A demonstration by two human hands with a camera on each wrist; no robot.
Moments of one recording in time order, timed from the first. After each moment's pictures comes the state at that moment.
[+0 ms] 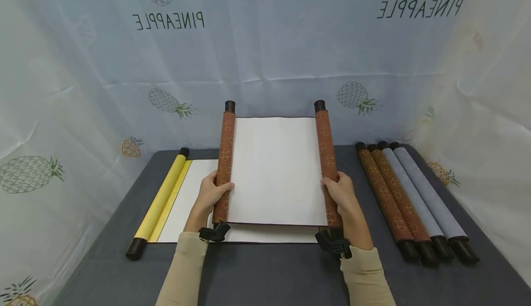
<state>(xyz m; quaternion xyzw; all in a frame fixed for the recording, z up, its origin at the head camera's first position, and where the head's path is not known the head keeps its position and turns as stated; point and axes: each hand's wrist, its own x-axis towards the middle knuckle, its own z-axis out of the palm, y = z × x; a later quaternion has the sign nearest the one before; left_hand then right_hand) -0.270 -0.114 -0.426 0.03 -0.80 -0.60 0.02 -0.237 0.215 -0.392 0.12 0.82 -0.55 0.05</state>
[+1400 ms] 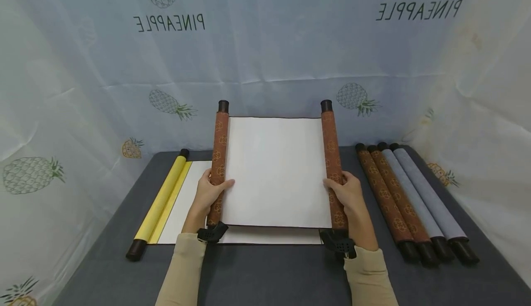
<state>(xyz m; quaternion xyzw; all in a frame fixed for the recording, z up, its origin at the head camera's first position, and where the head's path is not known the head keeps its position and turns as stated) -0.271 -0.118 -0.423 0.05 -0.78 -0.62 0.03 -0.235 0.228 -0.395 0.13 0.85 -0.51 0.00</state>
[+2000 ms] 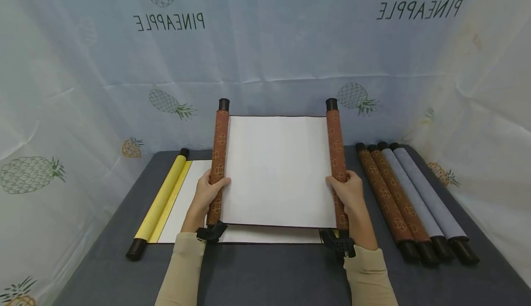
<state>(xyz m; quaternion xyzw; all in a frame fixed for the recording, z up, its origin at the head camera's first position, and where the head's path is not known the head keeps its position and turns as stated) -0.272 -0.120 -0.423 0.05 -0.79 -0.61 0.04 -0.235 0.226 -0.396 0.17 0.82 -0.55 -0.01</state>
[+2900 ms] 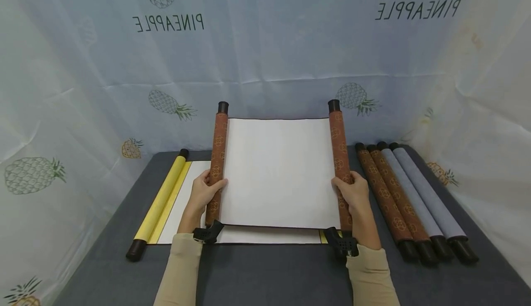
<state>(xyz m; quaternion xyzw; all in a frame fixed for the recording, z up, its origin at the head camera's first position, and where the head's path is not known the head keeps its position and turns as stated) -0.271 -0.128 -0.421 0.03 -0.80 -0.60 0.05 -0.236 0.238 -0.401 0.19 0.82 -0.55 -0.02</state>
